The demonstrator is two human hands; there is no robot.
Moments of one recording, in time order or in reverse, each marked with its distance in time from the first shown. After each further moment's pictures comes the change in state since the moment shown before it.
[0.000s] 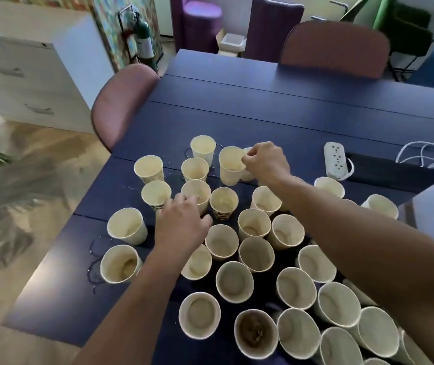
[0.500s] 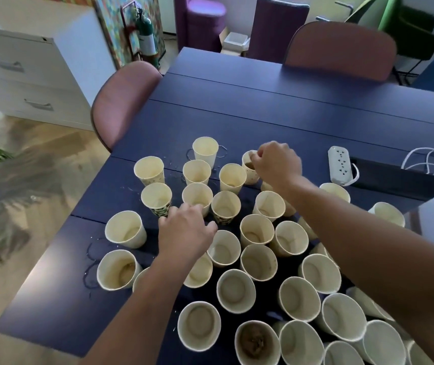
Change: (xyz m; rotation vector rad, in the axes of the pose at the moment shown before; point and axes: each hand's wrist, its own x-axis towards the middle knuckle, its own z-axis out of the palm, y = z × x) left_hand 0.006 0.004 0.008 0.043 -0.099 -0.049; right_hand 0.021 0.014 0.000 -0.296 0.045 -0.064
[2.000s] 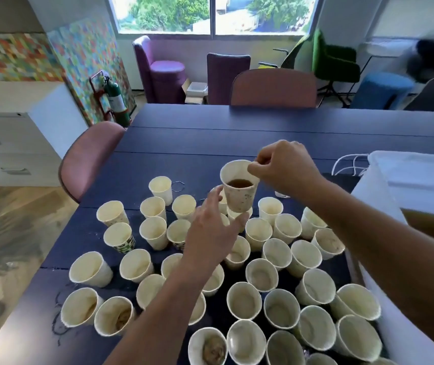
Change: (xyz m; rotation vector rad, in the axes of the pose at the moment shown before) left_hand -0.054 0.148 -0.018 -0.582 0.171 0.347; right_hand -0.086 0.073 -0.194 0.151 0.125 -0.179
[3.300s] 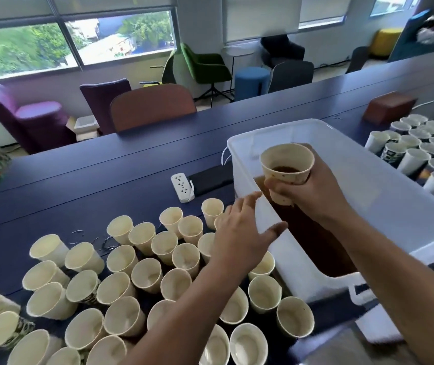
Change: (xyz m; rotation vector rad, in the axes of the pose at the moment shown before) left_hand -0.071 0.150 0.148 0.093 -0.477 0.531; right_hand -0.200 0.146 -0.113 0.568 0.527 0.292
